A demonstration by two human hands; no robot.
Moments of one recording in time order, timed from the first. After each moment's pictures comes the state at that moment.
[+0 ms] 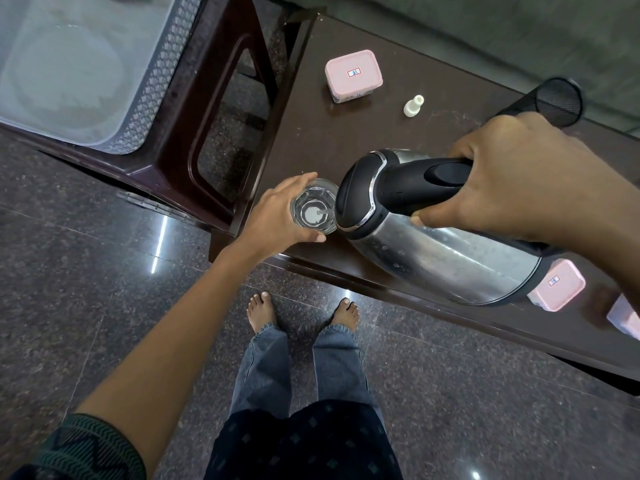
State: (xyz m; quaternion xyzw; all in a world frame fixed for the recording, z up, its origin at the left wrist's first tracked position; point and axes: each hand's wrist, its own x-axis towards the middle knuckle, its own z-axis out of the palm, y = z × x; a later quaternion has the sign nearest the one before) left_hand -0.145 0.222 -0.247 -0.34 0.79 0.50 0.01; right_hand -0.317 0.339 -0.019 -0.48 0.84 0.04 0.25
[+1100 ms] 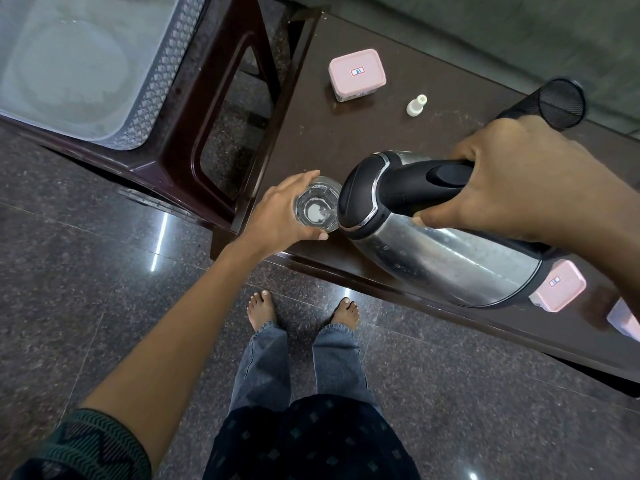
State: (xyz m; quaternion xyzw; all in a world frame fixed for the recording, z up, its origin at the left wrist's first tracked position) left_hand -0.145 0.222 -0.248 -0.34 0.80 0.49 0.01; right_hand -0.317 0.340 -0.022 -0.48 0.84 0.04 0.25
